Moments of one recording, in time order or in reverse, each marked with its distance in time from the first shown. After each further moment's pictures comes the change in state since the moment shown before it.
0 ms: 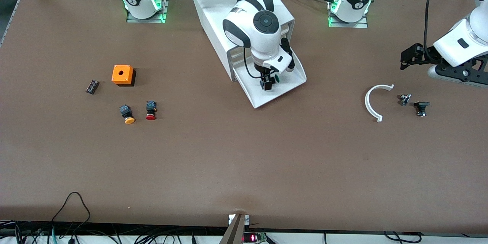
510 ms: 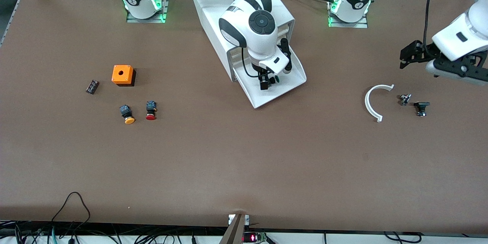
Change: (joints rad) left arm -0.013 -0.010 -0.007 -0.020 0.010 0.031 0.047; right arm -0.017 -0.034 0.004 -0.002 0.029 -0.036 0.032
